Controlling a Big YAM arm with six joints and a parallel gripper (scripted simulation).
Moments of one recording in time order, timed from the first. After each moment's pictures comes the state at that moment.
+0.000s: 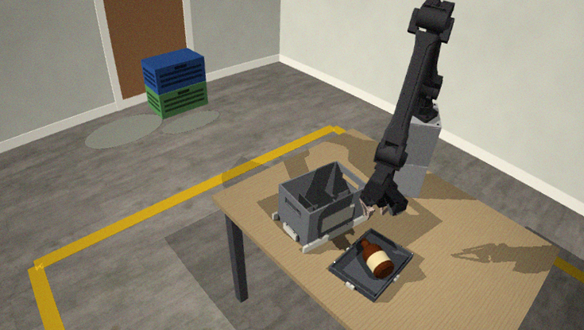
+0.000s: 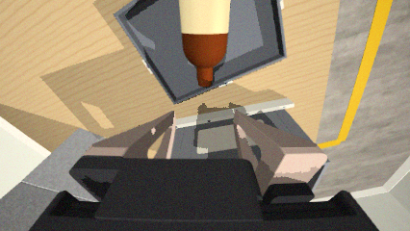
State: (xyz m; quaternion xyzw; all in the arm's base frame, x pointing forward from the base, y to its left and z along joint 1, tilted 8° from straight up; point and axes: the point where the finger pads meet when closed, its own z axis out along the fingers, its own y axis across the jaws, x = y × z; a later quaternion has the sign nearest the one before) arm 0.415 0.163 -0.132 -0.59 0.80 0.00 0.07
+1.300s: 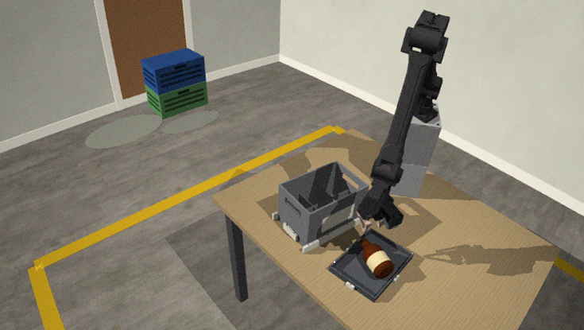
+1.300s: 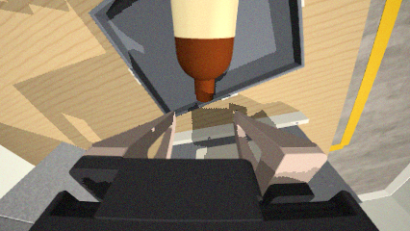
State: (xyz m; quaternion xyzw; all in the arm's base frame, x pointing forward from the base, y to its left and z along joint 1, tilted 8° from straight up) arm 0.422 0.168 -0.188 -0.59 0.80 0.00 0.07
